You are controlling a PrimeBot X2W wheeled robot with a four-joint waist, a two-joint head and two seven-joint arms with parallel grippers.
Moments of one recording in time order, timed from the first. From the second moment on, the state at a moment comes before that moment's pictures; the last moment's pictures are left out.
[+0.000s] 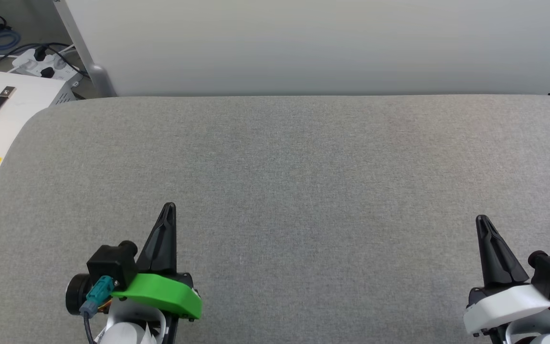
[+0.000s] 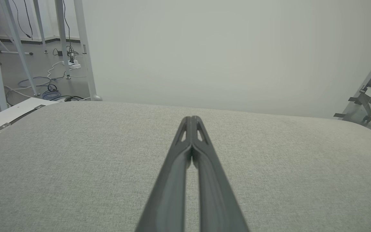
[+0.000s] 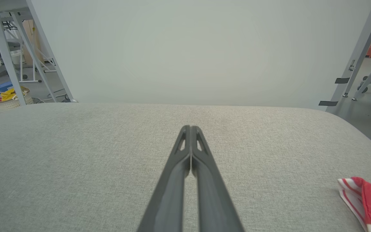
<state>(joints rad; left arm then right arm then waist) -0.04 0.06 -0.05 0.07 -0.21 -0.09 -0.18 0.05 -0.11 -0.03 -0.02 0.17 0.13 -0.15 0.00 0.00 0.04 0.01</state>
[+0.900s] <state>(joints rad) -0.04 0.06 -0.03 0.05 -0.15 -0.06 -0.12 0.04 -0.09 -0.02 -0.01 0.12 0.13 -0.11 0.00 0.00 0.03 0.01</state>
